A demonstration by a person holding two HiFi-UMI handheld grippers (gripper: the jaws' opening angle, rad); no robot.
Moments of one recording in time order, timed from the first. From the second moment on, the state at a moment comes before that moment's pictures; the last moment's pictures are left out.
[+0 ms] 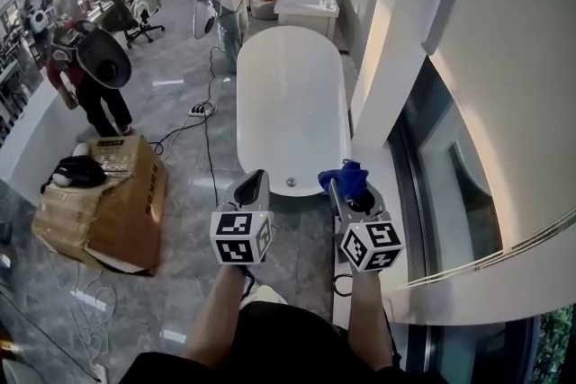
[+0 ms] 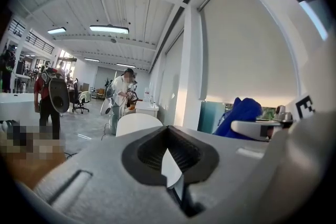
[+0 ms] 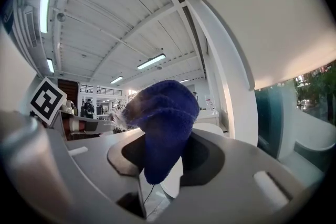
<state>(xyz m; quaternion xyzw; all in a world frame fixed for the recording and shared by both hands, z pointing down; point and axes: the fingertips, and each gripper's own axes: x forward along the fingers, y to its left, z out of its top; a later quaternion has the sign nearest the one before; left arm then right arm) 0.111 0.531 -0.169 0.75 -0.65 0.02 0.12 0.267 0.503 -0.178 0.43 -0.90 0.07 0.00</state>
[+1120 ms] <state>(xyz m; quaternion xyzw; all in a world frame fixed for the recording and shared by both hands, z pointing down) 0.023 0.380 -0.112 0.72 -0.66 0.02 0.19 0.213 0.357 -0.122 0.44 -0.89 0.10 0.03</state>
